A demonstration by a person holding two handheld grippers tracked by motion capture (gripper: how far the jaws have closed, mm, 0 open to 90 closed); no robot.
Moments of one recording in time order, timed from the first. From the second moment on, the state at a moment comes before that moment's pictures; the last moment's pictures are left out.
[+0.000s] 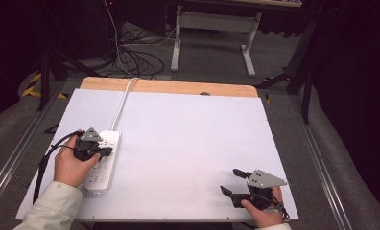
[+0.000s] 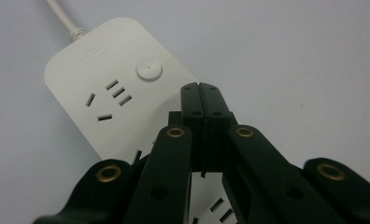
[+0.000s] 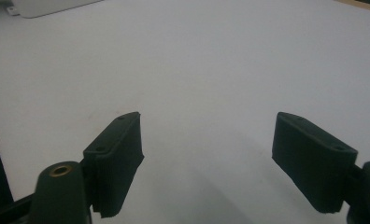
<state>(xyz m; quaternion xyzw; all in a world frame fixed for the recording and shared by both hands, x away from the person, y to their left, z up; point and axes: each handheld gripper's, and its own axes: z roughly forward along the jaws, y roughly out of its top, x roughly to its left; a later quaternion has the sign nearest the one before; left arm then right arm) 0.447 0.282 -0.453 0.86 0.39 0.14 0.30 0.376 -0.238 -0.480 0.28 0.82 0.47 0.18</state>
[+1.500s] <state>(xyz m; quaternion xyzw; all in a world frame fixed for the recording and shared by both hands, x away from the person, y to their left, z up) 0.437 0.279 -0.430 0.85 0.39 0.17 0.32 0.377 -0.237 -0.481 0.29 0.82 0.47 0.18</state>
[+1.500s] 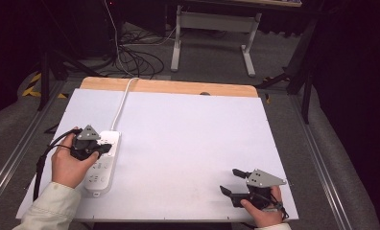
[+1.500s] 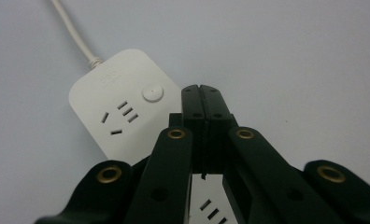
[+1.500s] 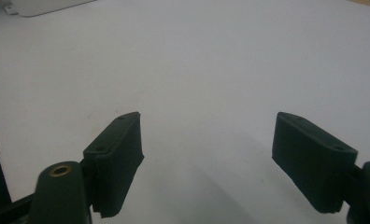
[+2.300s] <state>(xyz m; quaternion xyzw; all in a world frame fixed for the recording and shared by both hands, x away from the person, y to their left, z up) 0.424 0.280 -0.410 0.84 0.38 0.17 0.35 0.376 -0.239 -0.482 0.29 0.82 0.47 0.17</state>
